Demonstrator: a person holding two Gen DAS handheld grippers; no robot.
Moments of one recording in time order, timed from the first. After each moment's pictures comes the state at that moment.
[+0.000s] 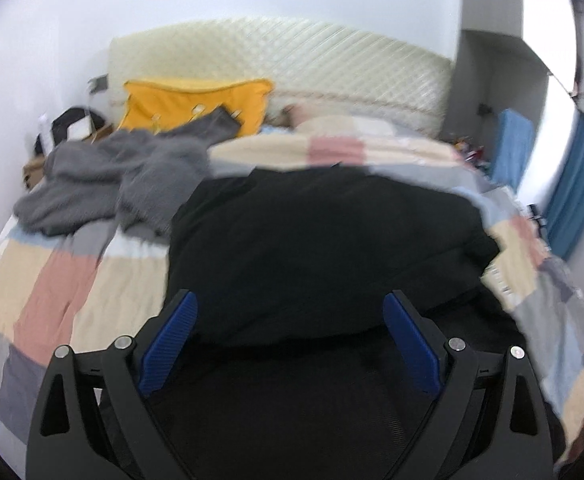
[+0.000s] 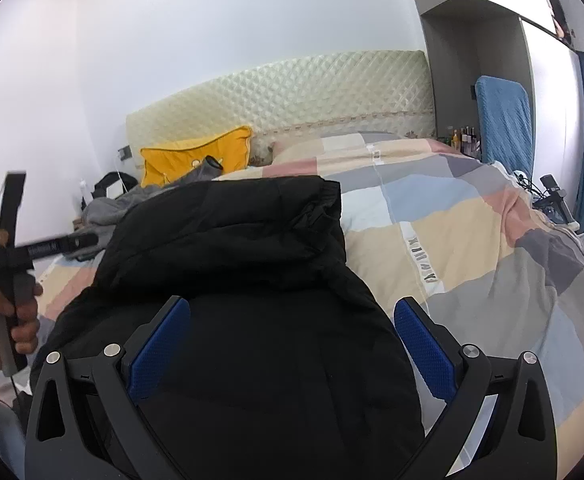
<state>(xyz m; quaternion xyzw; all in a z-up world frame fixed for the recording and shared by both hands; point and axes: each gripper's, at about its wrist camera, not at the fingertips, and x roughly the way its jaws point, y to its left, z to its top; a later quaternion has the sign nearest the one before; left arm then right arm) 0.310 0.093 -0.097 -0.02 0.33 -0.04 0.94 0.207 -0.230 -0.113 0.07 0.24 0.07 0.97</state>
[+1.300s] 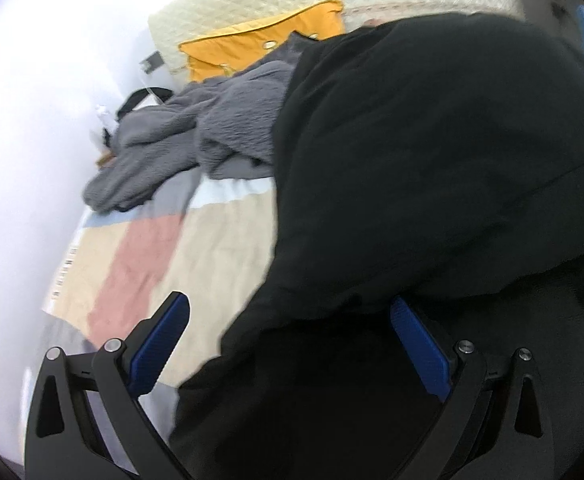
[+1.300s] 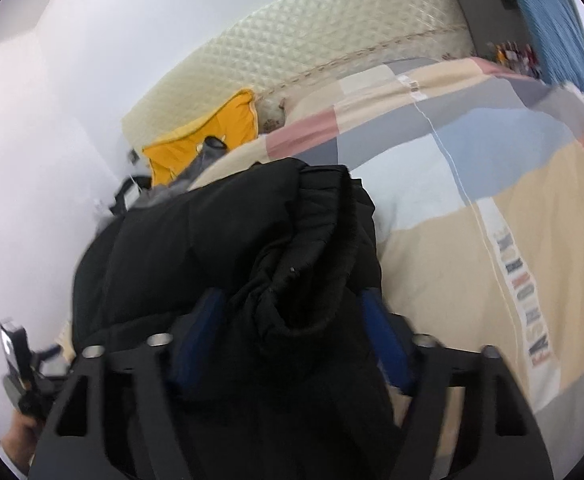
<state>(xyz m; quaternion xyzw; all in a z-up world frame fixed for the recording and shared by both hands) 0.357 0.136 -0.193 0.13 0.42 0.13 0.89 0.420 -0.269 -0.161 0.15 0.32 0.15 0.92</state>
